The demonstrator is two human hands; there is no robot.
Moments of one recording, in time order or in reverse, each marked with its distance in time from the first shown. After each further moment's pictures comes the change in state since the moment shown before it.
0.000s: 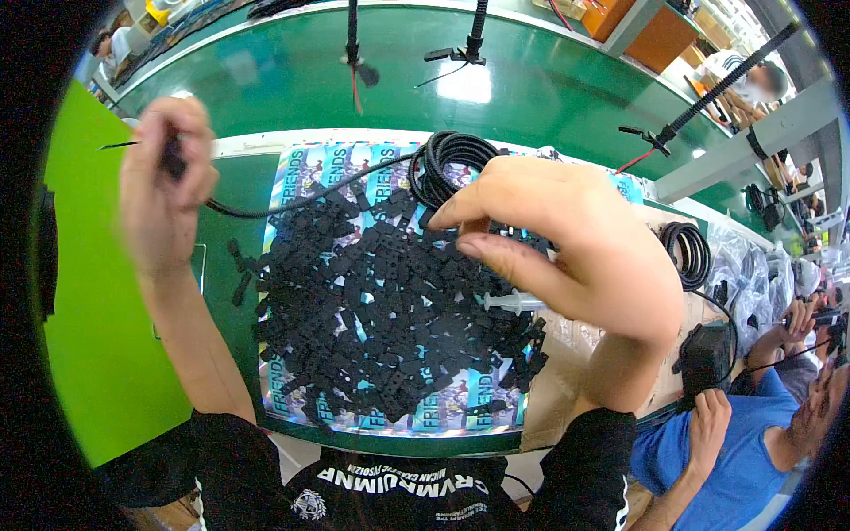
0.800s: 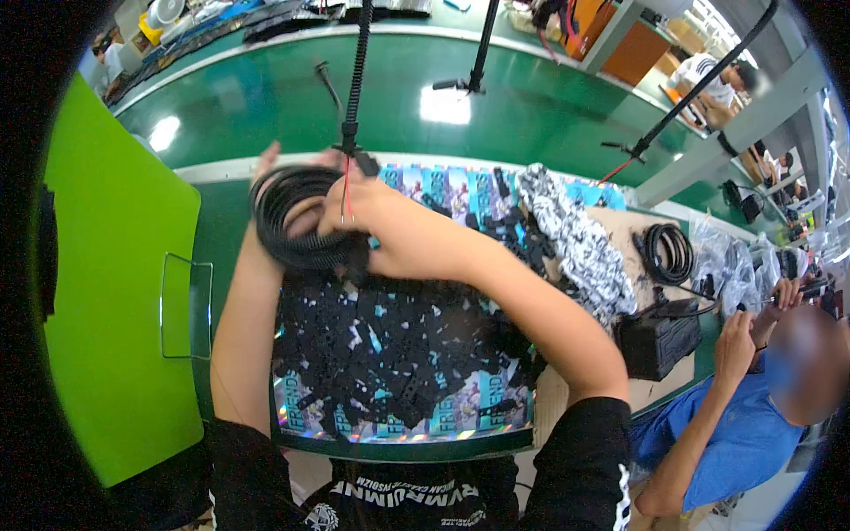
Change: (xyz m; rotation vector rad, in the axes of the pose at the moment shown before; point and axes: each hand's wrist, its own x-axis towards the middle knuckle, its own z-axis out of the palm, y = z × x) left_hand 0.017 -0.156 -0.031 -1.201 -0.118 -0.592; right_hand 0.091 0.036 0.114 0.167 0.018 -0.395
